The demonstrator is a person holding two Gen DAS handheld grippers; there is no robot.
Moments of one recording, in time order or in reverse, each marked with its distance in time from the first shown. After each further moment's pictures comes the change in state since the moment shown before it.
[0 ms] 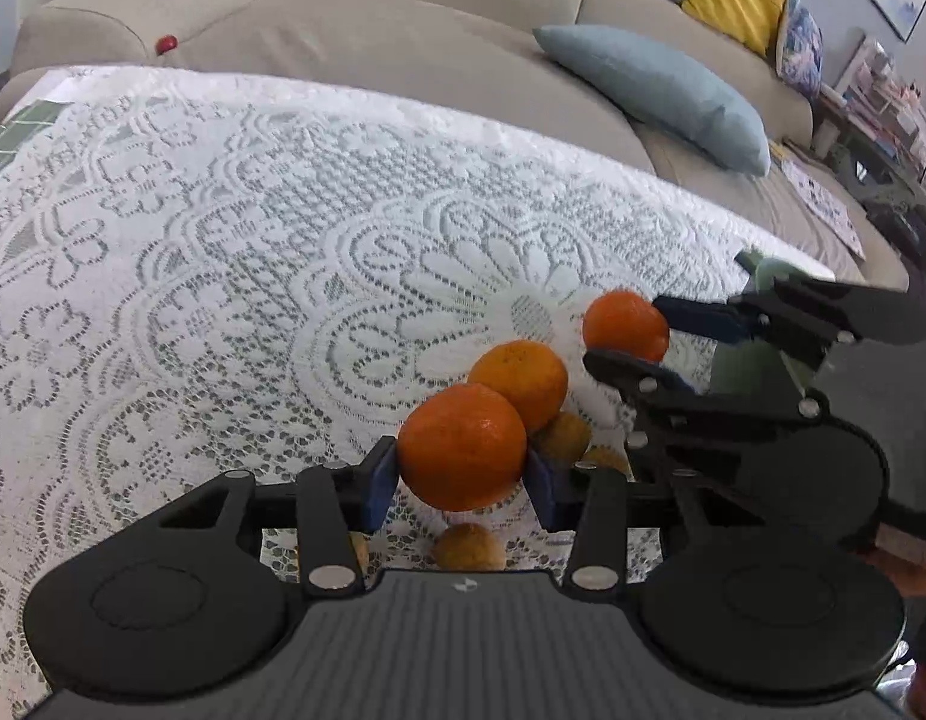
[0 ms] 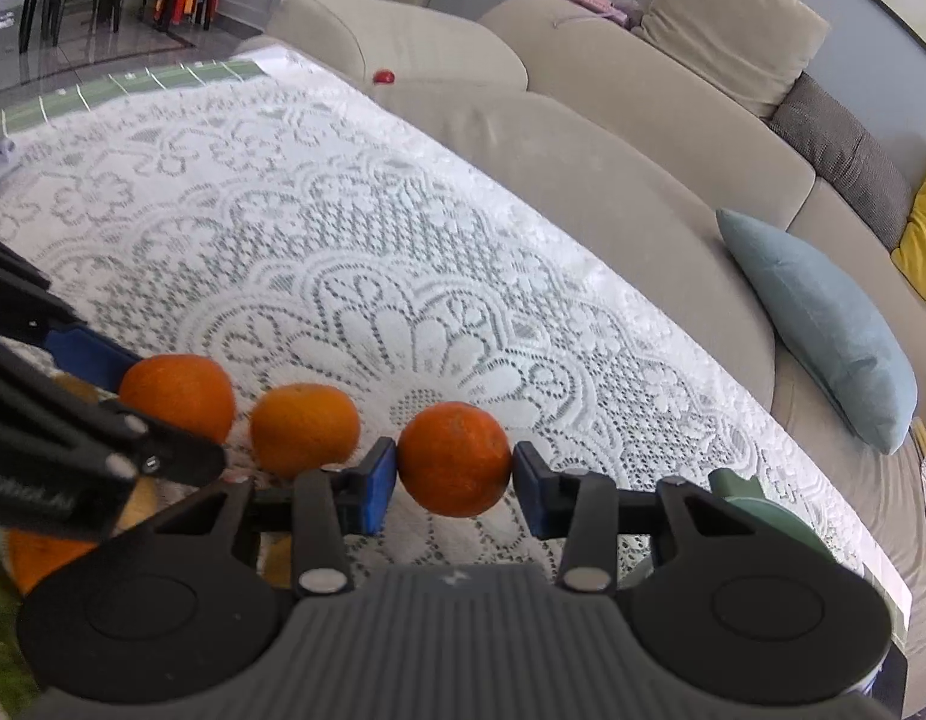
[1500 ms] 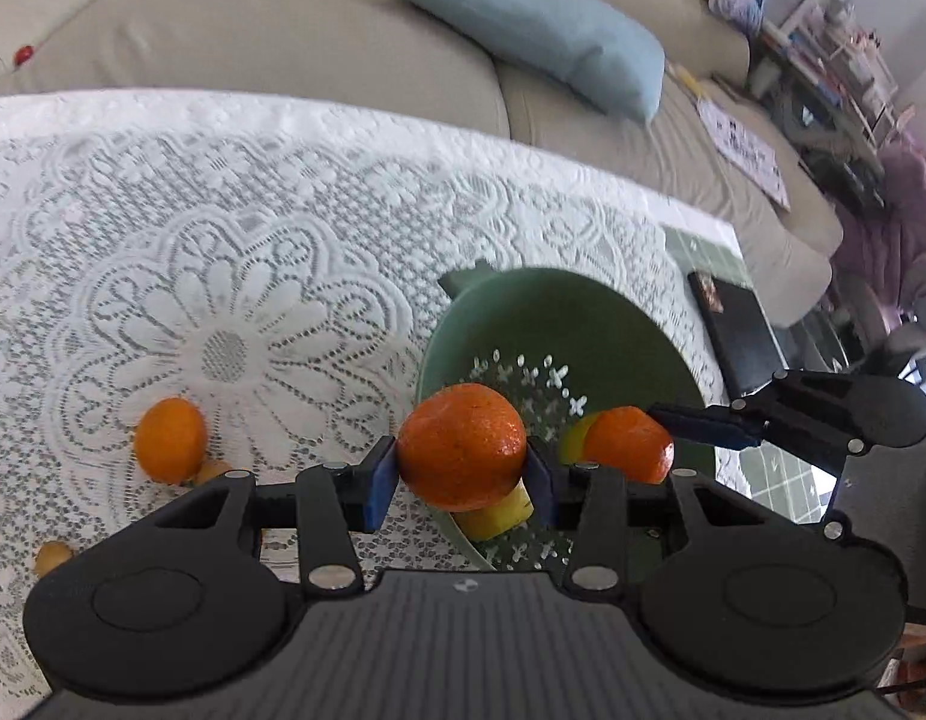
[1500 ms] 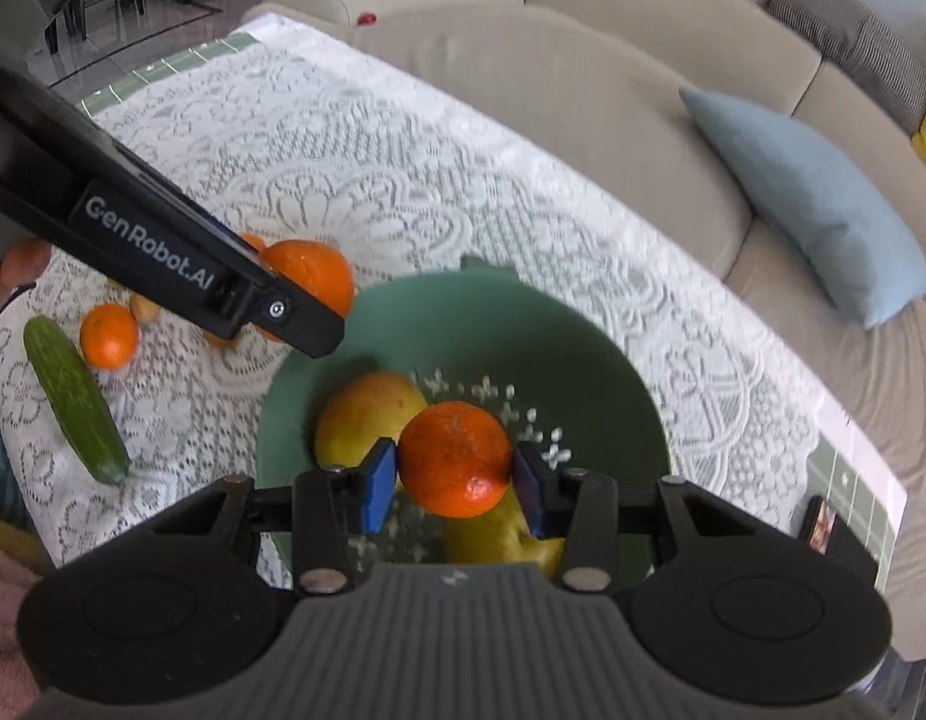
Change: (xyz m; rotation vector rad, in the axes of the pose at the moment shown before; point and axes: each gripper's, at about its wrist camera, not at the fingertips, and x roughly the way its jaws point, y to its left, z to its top) left arm 0.023 -0.151 0.058 0.030 0.208 -0.114; right arm -0.083 -0.155 -0.058 0.073 0.221 0.185
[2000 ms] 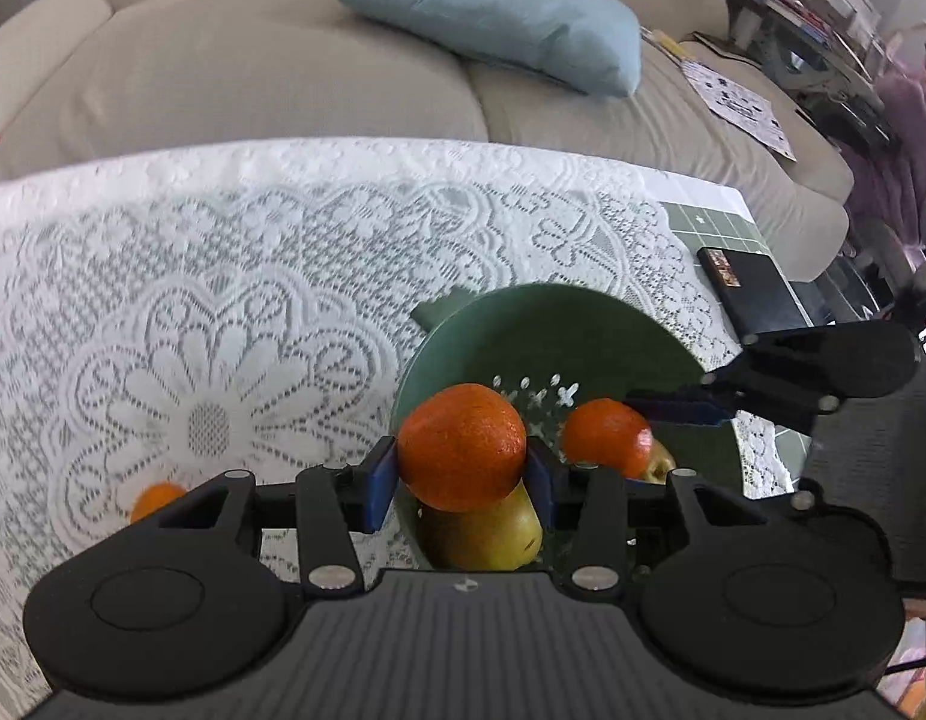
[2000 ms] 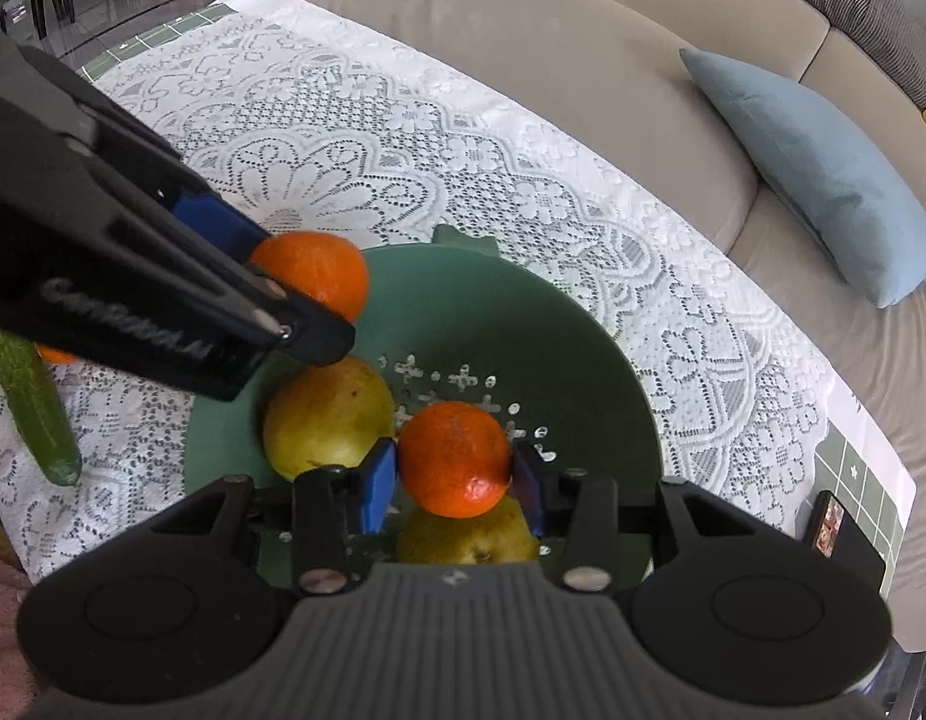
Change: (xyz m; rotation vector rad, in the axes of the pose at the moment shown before) left arm 0.013 -0.034 0.019 0.159 -0.016 0.080; right arm 0.031 -0.018 0.013 0.000 0.056 0.000
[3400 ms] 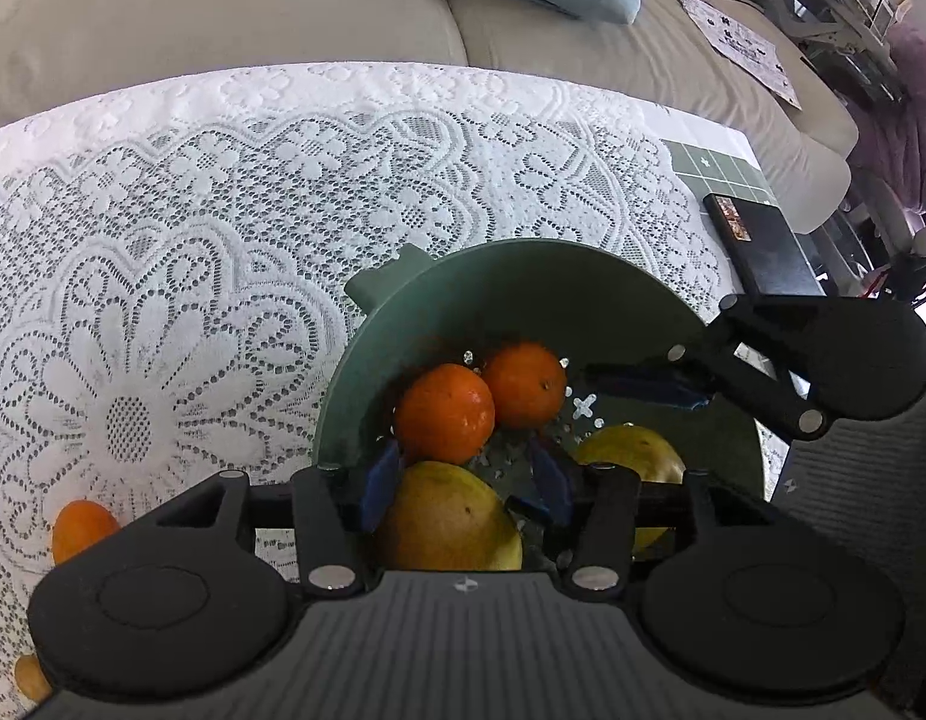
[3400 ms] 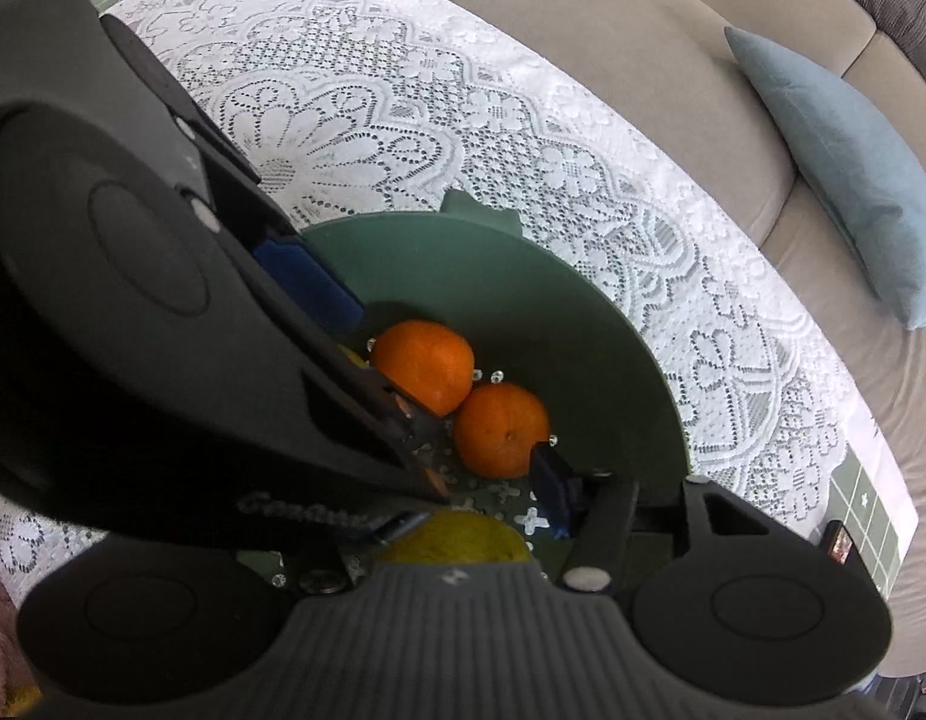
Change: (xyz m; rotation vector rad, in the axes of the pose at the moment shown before) left arm 0.057 -0.005 0.016 -0.007 0.154 -0.047; right arm 0.024 0.005 0.009 -0.085 0.084 -0.008
